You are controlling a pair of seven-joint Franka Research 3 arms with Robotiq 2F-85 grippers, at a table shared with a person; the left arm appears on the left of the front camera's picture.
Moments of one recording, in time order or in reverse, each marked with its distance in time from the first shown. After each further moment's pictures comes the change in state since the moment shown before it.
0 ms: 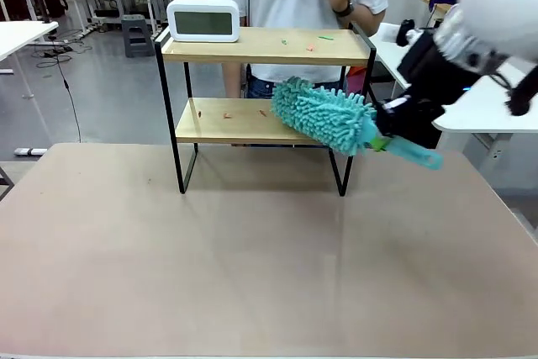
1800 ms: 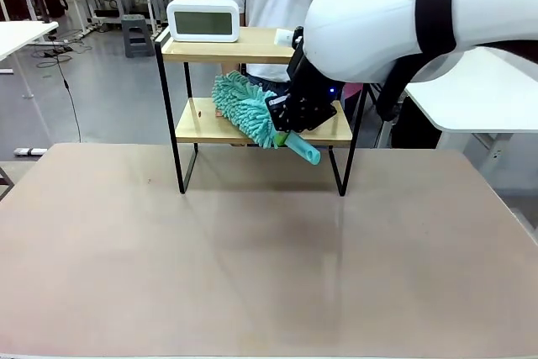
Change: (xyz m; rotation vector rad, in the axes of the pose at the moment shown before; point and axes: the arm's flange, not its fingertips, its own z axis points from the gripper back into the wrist) left arm 0.000 0.000 0.000 0.000 0.000 0.000; right arm 0.078 0.115 -0.077 0.011 -0.009 -0.030
